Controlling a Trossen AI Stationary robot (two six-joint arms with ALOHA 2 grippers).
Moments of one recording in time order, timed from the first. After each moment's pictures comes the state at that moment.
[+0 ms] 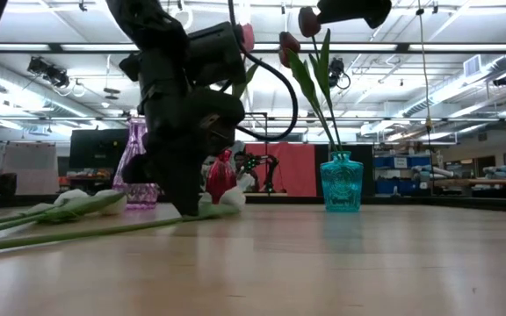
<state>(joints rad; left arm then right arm) -0.04 1.82 1.05 -0.45 0.19 -0.86 0.32 1.28 1.04 -0.34 0.48 0.18</state>
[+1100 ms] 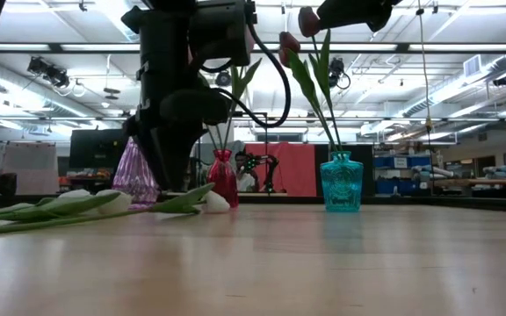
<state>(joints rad) -0.08 1.83 1.25 -0.89 -0.12 -0.78 0.31 1.28 1.02 -0.33 0.51 0.19</state>
